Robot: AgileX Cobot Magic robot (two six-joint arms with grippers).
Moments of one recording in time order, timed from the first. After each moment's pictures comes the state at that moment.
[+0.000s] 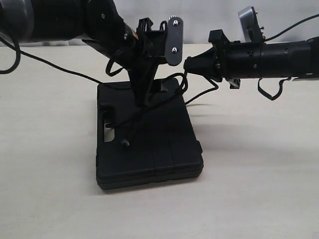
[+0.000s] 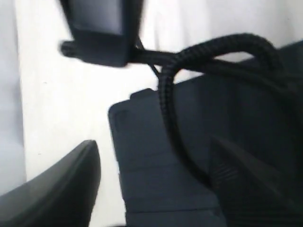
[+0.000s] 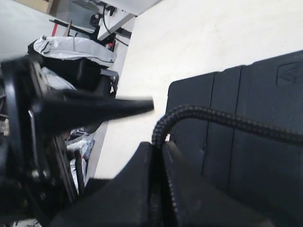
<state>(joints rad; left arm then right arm) -0.62 1.90 -1.41 -0.30 0.49 1.30 0.05 1.84 -1.06 1.60 0.97 -1.03</state>
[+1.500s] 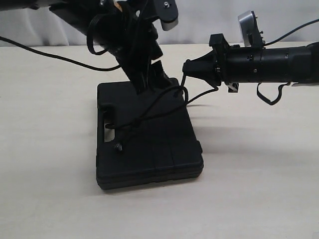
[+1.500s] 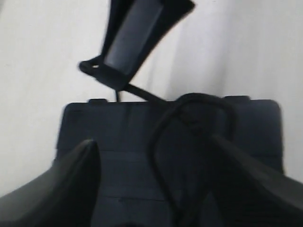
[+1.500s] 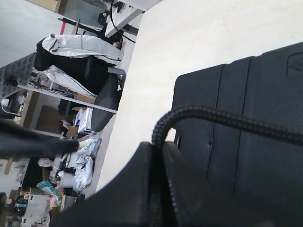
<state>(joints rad) -0.62 1.74 -1.41 -0.41 0.74 1.01 0.05 1.84 -1.02 1.64 0.99 -1.08</state>
